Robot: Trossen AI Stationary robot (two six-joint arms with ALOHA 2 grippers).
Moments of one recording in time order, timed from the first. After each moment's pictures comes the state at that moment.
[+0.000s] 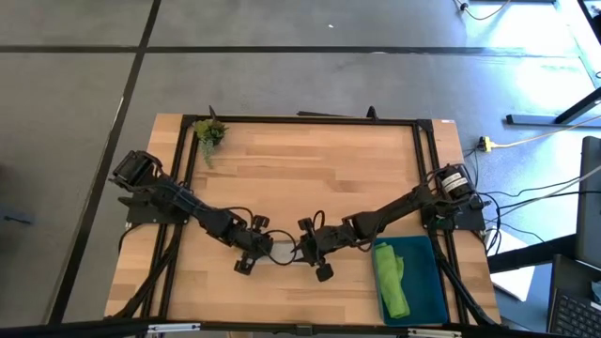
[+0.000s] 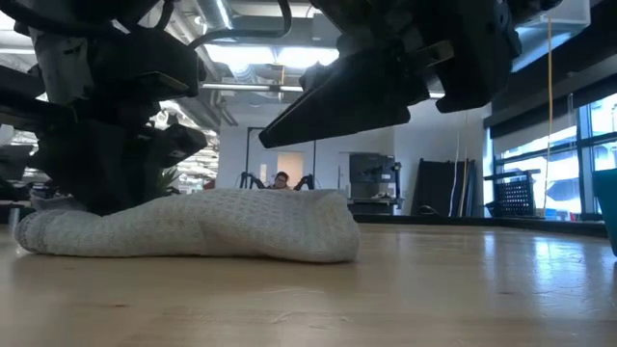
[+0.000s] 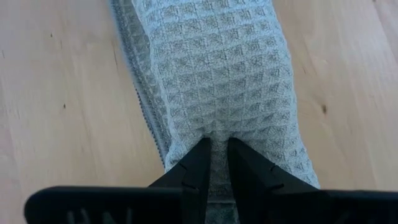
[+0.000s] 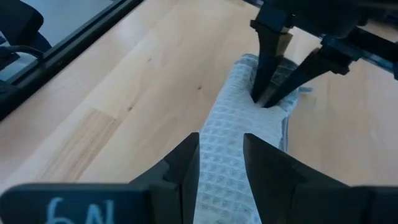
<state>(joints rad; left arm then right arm) -0.44 1.68 0.79 -0.22 -0.11 -0.15 0.34 1.93 1.07 0.29 0.03 -0.13</state>
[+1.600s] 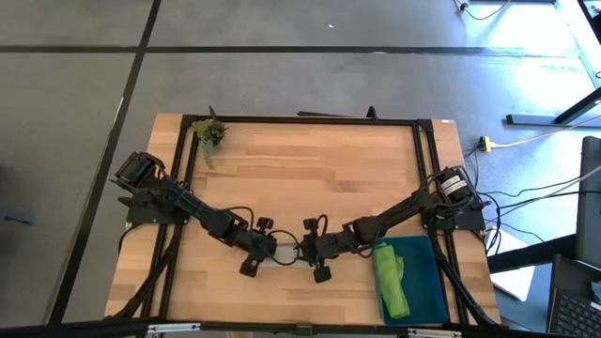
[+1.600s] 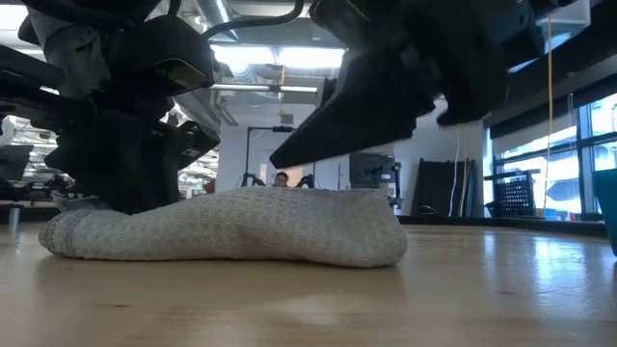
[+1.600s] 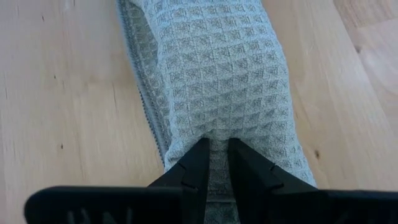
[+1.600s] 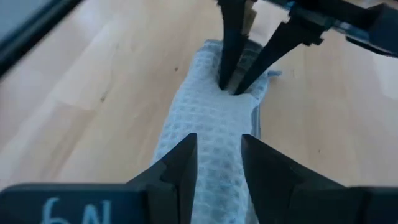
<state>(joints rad) -0.44 1.68 0.79 -0.09 -0.12 -0.15 0.38 1.95 1.07 0.25 0.19 -0.02</state>
